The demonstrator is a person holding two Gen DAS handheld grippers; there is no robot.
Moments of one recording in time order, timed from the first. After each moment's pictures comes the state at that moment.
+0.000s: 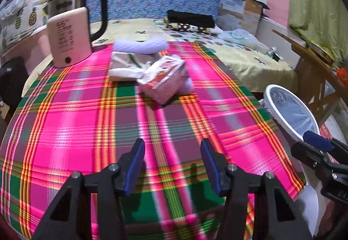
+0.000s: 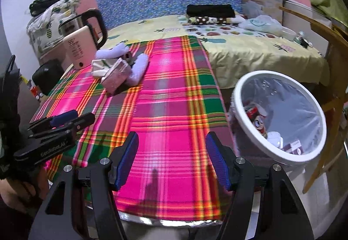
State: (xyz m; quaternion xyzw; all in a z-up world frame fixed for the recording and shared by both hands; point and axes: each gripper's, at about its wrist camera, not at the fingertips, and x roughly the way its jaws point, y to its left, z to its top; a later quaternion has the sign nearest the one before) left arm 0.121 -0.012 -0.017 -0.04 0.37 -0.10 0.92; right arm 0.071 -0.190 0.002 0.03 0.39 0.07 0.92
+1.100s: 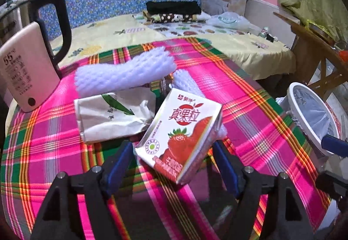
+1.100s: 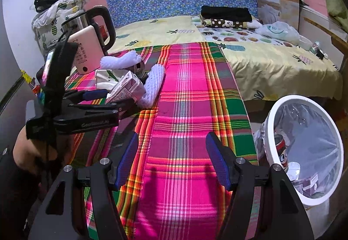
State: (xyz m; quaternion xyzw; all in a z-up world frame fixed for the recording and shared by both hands) left arm 0.250 -0.014 -0.028 0.04 0.40 -0.16 0.90; right arm 0.128 -0.162 0.003 0.02 0.39 0.10 0.91
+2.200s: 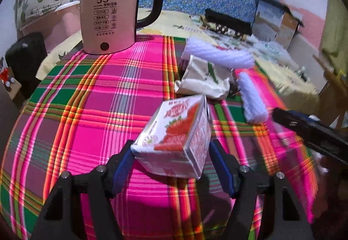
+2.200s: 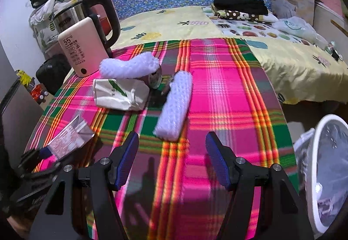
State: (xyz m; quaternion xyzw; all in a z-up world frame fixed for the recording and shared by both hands) left arm 0.186 0.081 -0.032 -0.10 0.39 -0.04 0.91; right arm 0.202 -0.113 -0.010 0.02 0.42 0.12 0.90
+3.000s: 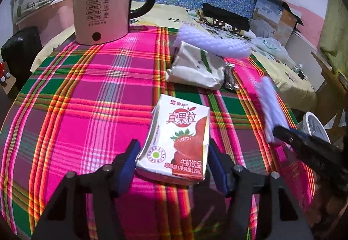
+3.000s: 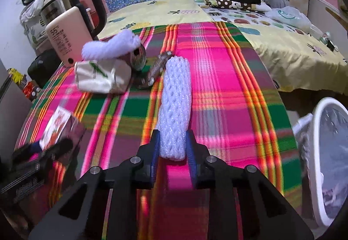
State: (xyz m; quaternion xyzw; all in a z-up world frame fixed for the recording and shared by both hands) left arm 0.189 0.065 -0.046 -0.10 0.41 -0.04 0.90; right arm 0.176 -0.134 -0.028 0.02 0.45 0.10 0.89
